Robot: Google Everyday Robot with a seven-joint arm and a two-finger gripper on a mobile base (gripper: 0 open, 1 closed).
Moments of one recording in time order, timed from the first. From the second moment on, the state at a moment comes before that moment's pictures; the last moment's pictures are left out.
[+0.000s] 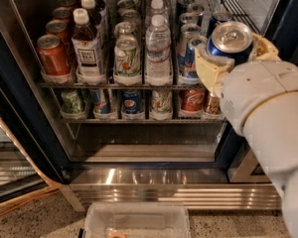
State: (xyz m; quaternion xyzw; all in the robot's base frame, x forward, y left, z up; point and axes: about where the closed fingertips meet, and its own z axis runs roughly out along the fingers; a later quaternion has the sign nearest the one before) arm 0.450 -0.124 1.047 -0.14 0.68 -0.04 0.72
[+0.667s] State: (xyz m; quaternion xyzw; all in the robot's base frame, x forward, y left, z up) arm 0.416 -0.119 1.086 -0.14 0.65 -0.05 0.75
